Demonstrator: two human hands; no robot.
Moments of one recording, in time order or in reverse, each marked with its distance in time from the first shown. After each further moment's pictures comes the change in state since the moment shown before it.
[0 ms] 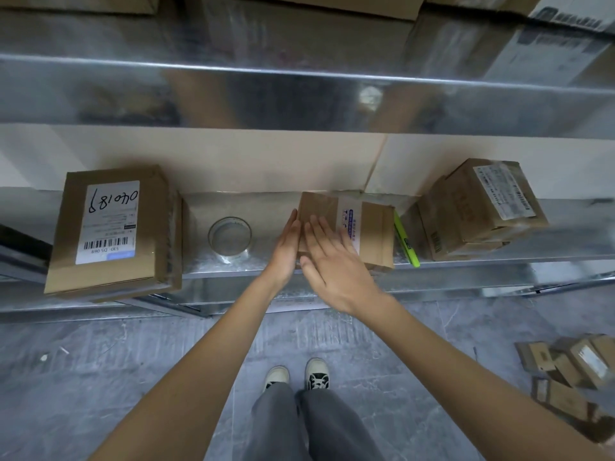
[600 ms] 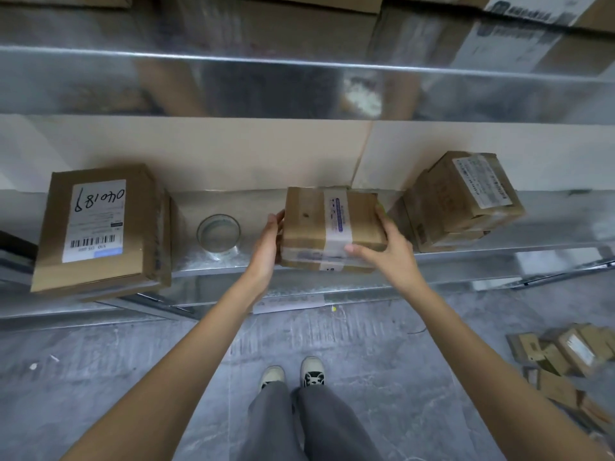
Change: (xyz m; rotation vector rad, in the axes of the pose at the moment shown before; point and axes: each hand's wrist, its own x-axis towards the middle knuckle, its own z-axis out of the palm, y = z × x) left_hand -0.024 0.013 -0.005 -0.014 0.038 -0.075; right_hand -0.038 0.084 -0.019 0.784 0.277 0.455
